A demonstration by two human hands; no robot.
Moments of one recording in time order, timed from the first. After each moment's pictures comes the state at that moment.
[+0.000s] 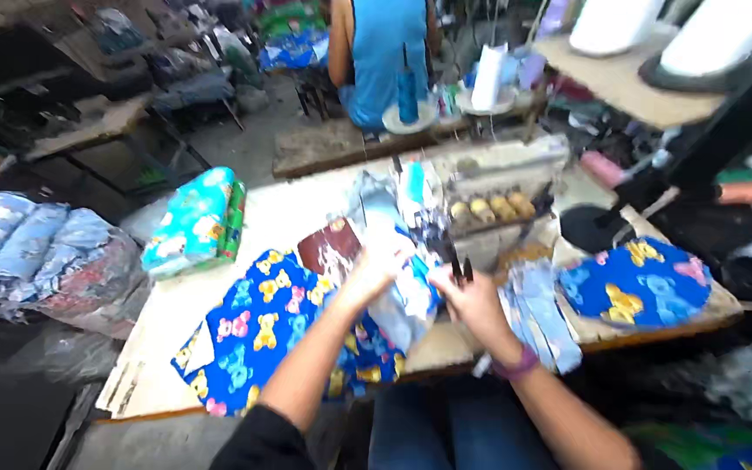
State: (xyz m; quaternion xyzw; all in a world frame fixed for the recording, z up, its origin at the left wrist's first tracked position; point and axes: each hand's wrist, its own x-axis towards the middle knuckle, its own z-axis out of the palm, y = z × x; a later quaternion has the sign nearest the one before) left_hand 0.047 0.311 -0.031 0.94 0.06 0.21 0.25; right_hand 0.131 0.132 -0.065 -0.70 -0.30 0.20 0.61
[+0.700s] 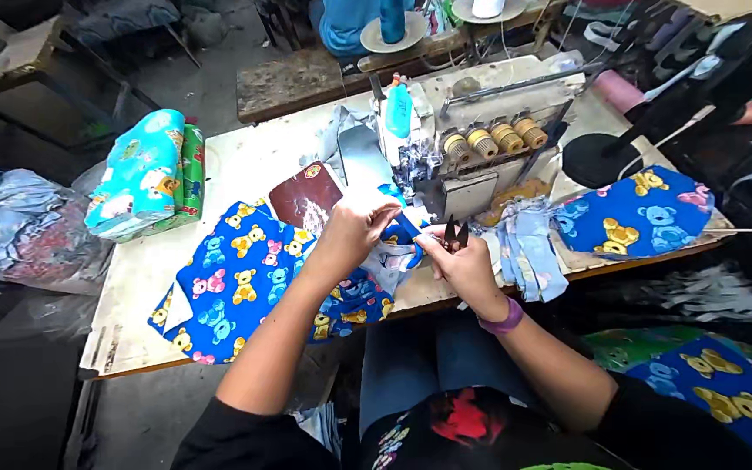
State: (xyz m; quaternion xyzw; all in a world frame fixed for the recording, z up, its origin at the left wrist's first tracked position) left_hand 0.026 0.298 -0.025 0.94 0.02 0.26 0.23; right_hand 0.117 0.127 -0.087 -0.65 -0.28 0.20 0.68
